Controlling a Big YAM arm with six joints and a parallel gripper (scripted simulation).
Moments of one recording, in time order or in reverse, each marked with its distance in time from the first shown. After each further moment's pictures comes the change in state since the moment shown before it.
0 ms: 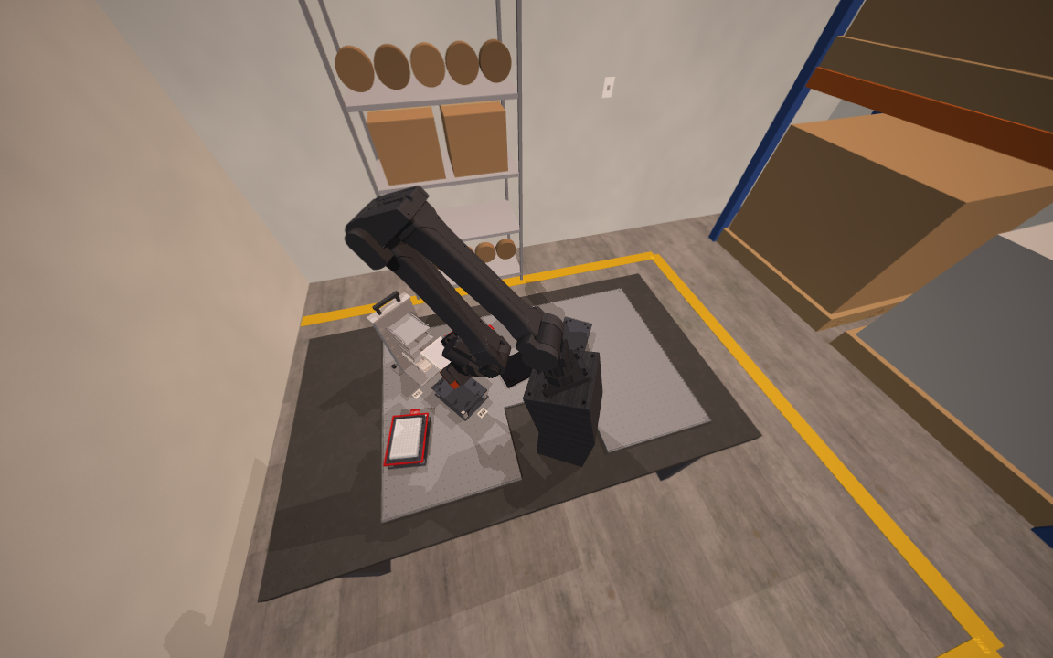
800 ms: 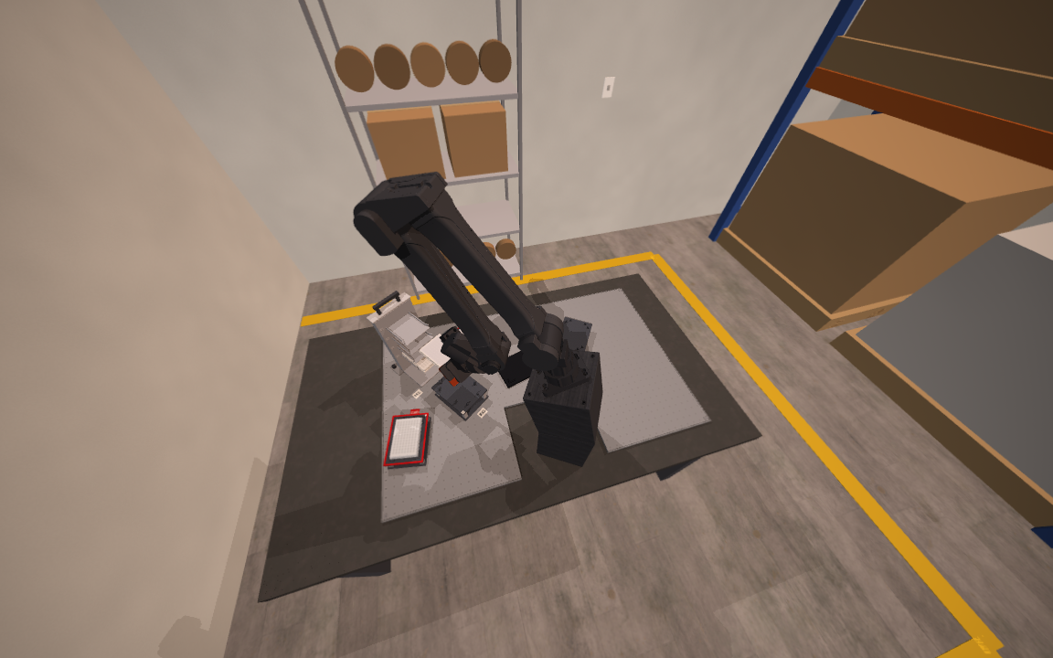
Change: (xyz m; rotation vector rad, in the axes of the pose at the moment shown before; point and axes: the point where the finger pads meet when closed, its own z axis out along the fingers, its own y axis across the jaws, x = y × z) arm -0.012 0.000 -0.014 0.001 0.003 -0.001
